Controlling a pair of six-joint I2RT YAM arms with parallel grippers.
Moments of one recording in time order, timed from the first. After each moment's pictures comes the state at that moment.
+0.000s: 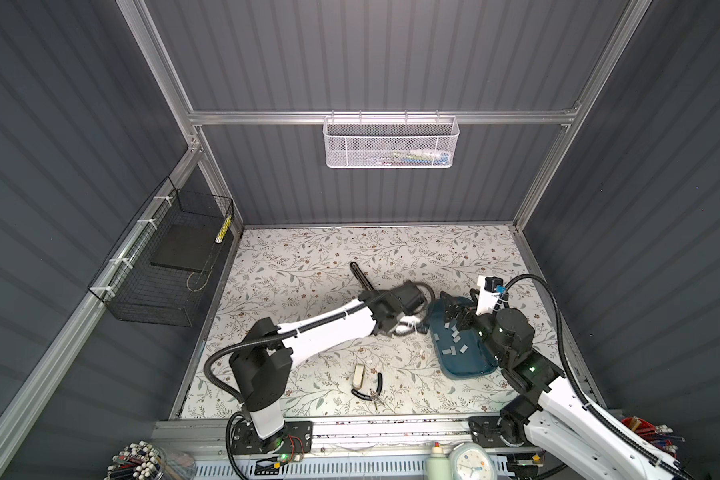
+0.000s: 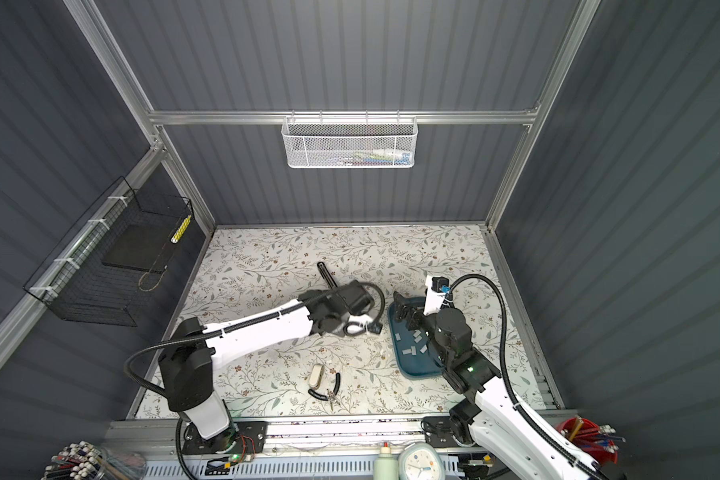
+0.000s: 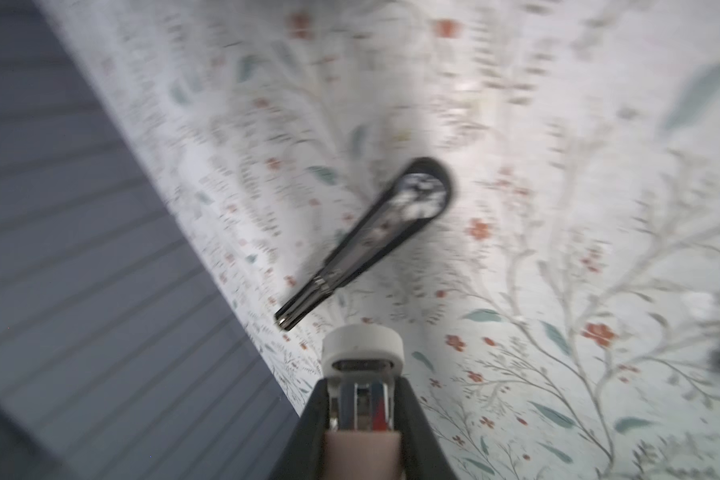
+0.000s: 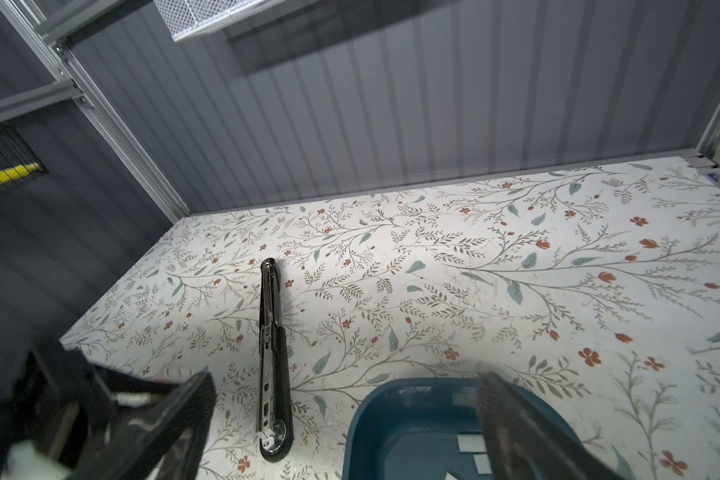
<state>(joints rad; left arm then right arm) -0.98 1.70 1.44 -0.75 -0.45 0.98 0.53 0.67 0.42 0.09 0.20 0.33</state>
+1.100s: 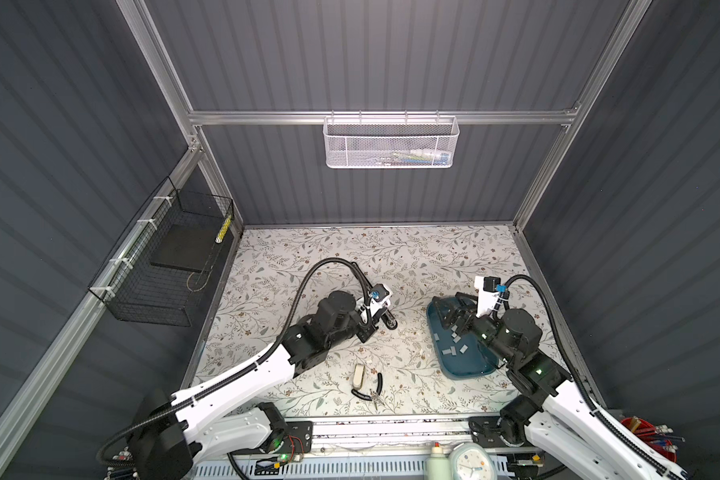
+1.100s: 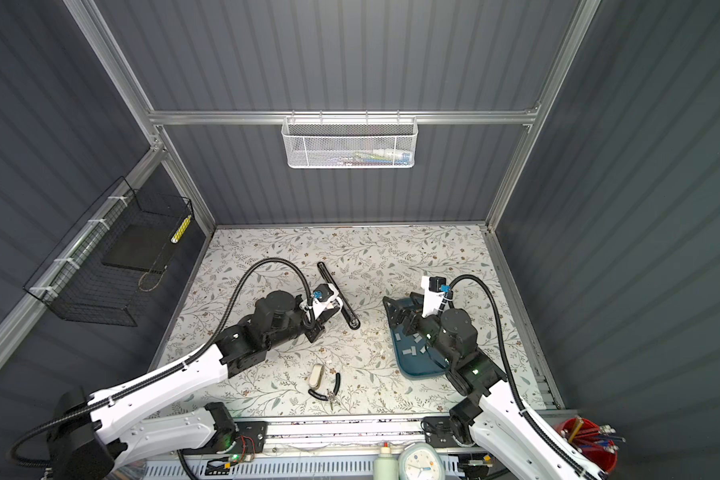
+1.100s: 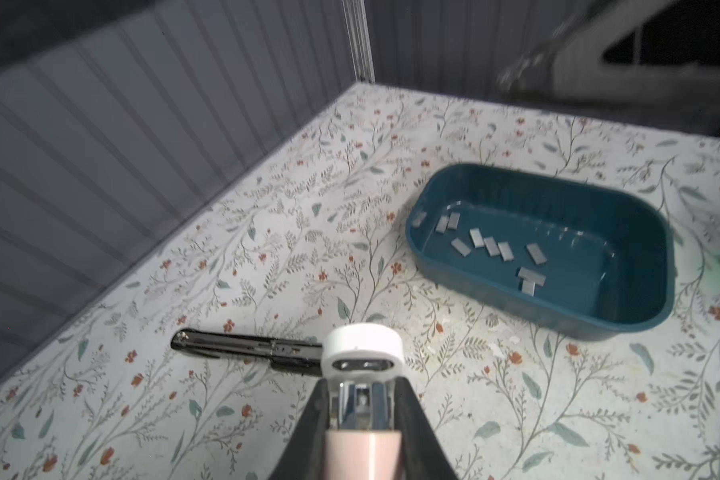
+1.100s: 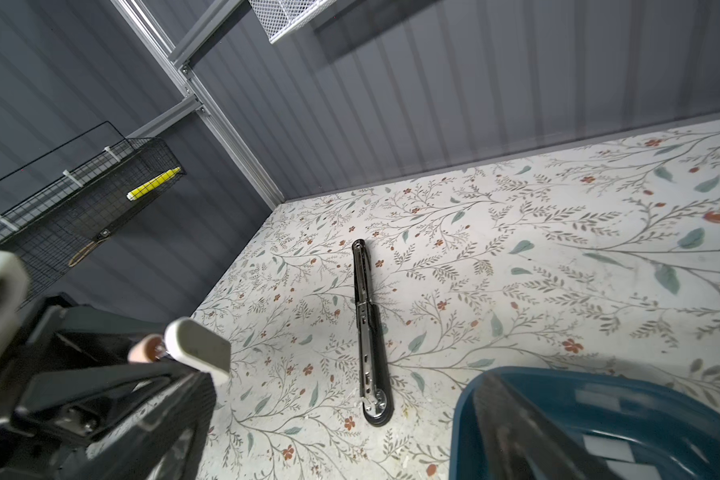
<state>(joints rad) -0.90 1.07 0.79 -0.08 -0.02 0.21 0.54 0.67 0.46 0.05 -0.09 0.51</state>
